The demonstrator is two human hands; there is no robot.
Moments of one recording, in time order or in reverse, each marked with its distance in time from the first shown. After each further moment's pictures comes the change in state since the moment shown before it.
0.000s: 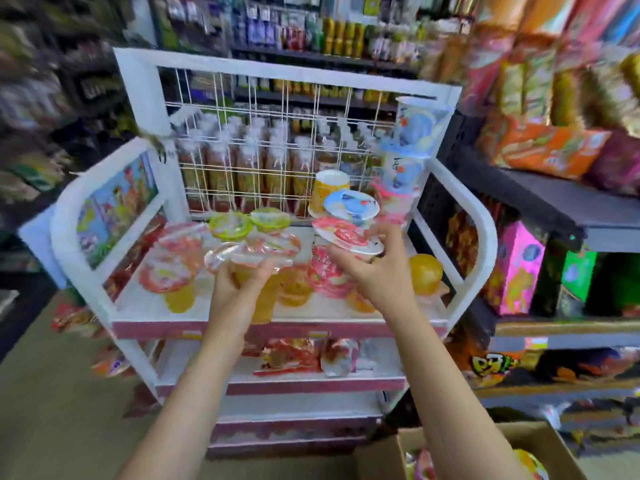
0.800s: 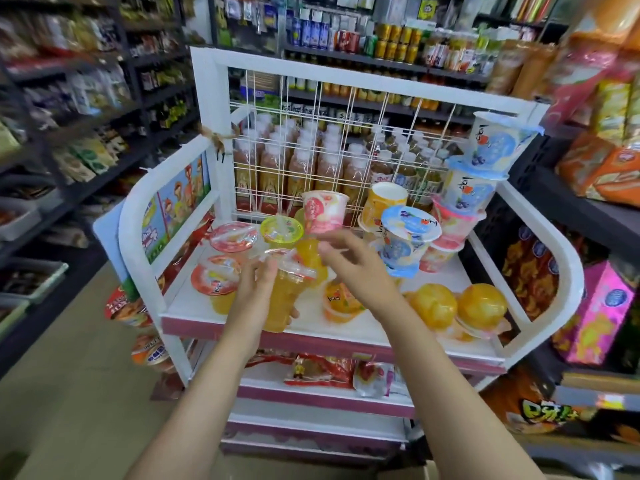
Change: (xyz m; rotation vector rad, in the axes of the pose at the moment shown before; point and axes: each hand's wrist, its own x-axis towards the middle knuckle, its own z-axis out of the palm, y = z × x) left_hand 0.036 -0.001 -0.048 -0.044 -0.075 -0.052; right_hand 0.038 -0.003 0.098 -0.032 -0.466 -0.062
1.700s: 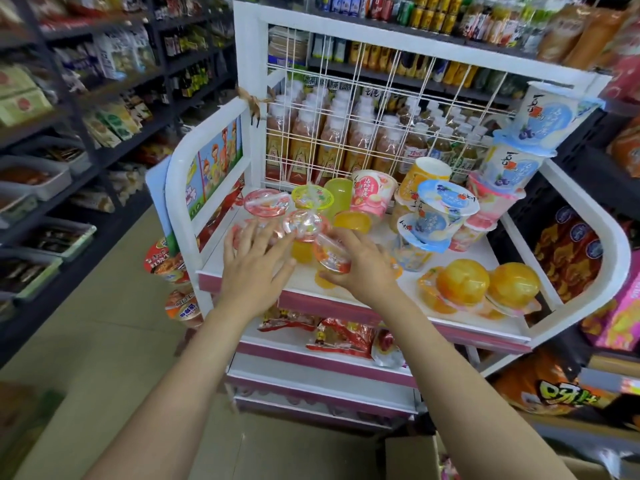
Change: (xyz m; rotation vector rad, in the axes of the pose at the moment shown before) left_hand 0.030 -0.048 -0.075 1.448 0.046 0.528; right_hand -0.007 0.047 0.050 -0.710 -0.066 -0.114
